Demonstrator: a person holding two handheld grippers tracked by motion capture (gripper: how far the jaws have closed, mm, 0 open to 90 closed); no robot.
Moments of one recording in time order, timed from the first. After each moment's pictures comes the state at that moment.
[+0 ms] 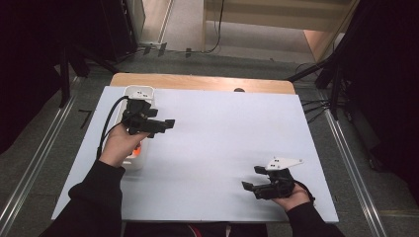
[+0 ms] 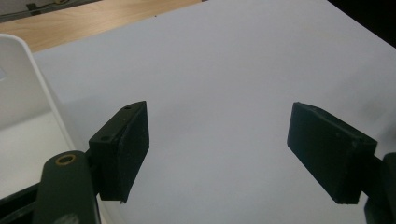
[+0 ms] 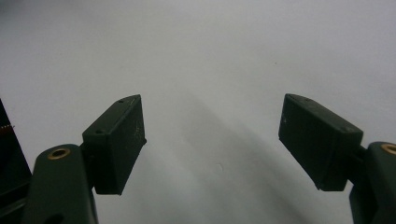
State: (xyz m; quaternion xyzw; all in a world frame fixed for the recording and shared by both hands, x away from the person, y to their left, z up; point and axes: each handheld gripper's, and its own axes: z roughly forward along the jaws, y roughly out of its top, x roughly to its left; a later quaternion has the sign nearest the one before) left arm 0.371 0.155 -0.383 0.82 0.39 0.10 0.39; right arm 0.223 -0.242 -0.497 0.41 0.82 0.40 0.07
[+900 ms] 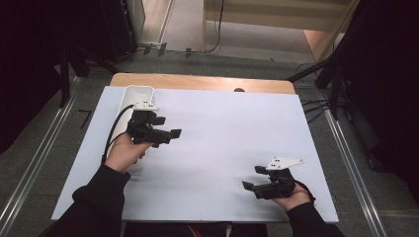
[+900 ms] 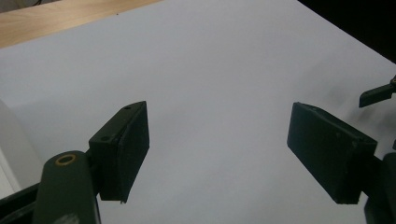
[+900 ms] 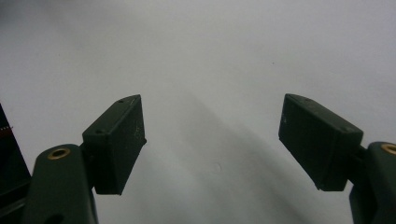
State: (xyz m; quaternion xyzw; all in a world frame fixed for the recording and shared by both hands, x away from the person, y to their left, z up) left arm 0.349 0.147 -0.394 0.83 0.36 0.08 0.42; right arm 0.223 -0.242 -0.497 0.41 0.82 0.40 0.07
